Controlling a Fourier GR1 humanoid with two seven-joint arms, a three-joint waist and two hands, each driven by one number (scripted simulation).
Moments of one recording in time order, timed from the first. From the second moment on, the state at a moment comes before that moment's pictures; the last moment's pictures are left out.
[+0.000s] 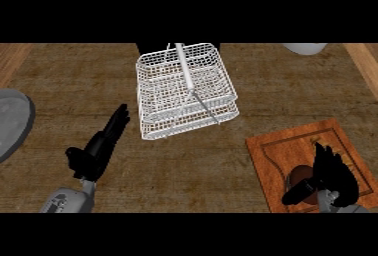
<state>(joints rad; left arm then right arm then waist) -0.13 0.26 -0.26 -1.34 0.20 0.06 -0.12 -0.02 -0.31 0.23 -1.70 0.71 0.20 1.20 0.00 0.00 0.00</state>
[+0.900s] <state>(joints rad) -0.12 0.22 -0.19 -1.37 0.14 0.01 -0.09 -0.07 -0.19 0.18 -1.68 0.95 0.18 1.08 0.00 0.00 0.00</state>
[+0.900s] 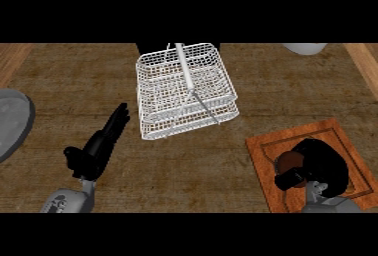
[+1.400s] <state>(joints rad) -0.15 0.20 -0.19 -1.35 0.14 -0.01 -0.10 -0.25 -0.50 0.12 -1.57 0.76 0.28 0.42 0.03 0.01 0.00</state>
